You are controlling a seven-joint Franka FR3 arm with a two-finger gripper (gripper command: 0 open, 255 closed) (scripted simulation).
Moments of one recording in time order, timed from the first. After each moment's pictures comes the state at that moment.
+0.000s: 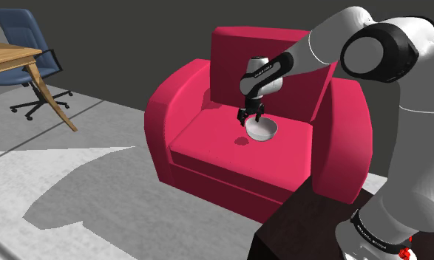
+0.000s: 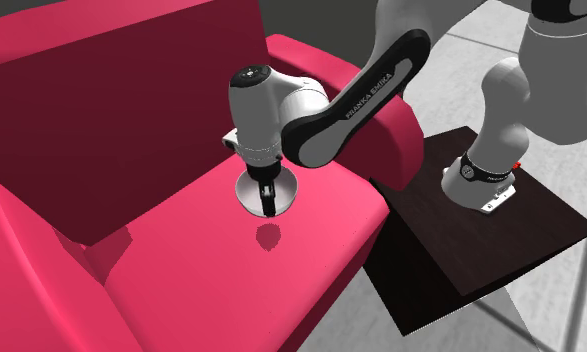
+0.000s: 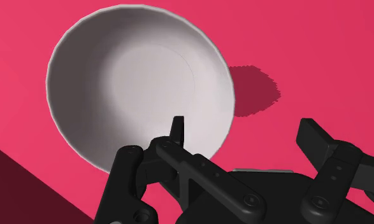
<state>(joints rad) -0.09 0.42 -0.10 -1.92 0.08 2.31 0.00</state>
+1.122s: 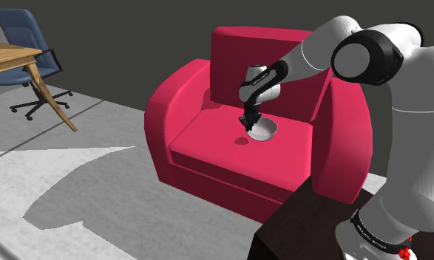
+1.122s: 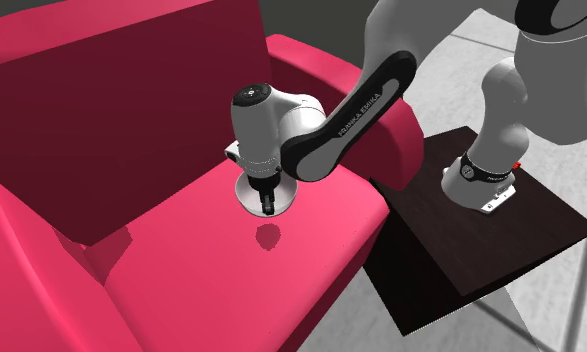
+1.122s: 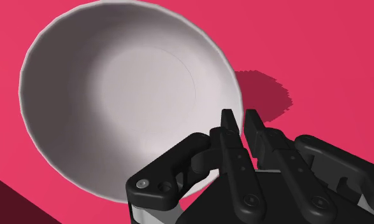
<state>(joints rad) -0.09 0.48 -0.10 -1.92 0.09 2.38 -0.01</state>
